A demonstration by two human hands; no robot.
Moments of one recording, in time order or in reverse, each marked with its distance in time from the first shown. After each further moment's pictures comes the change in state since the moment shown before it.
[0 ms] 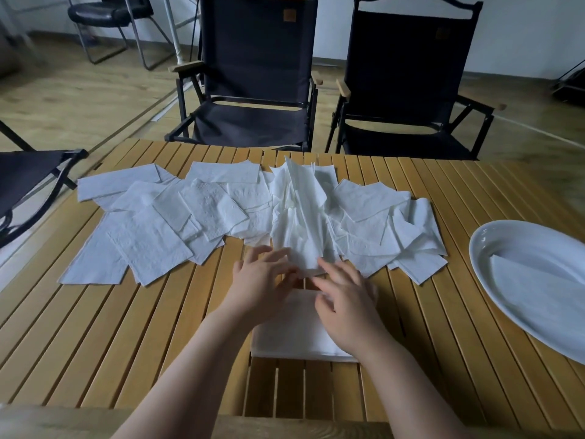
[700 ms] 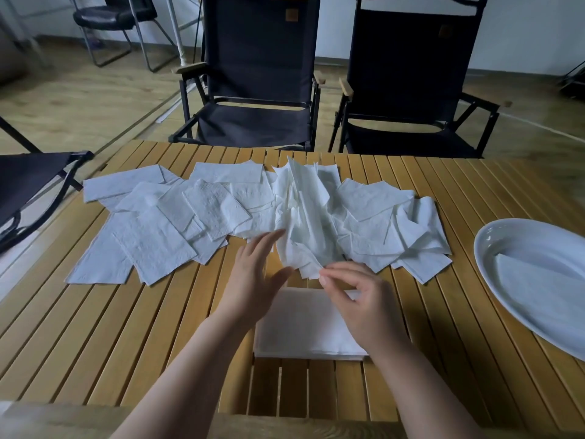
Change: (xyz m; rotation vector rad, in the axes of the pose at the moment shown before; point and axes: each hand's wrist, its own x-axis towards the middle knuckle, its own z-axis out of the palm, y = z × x) left_hand -0.008 -0.011 -0.001 -0.367 0.261 -0.002; right_hand -0.012 0.001 -0.014 0.458 0.400 -0.160
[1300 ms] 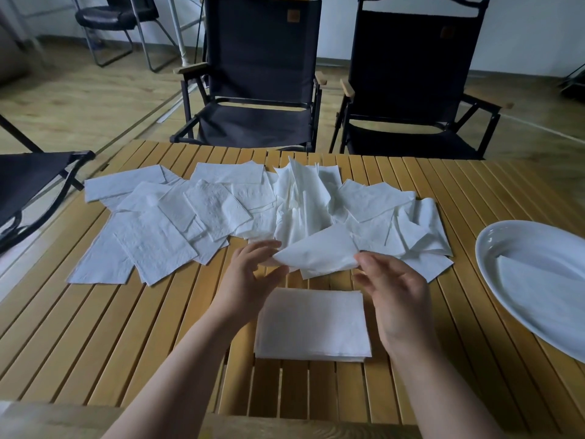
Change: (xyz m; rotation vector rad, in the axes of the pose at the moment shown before) left_hand -0.004 0.001 -0.013 -0.152 -0.036 -0.032; right_hand 0.005 -0.016 -0.024 0.746 0.208 0.385
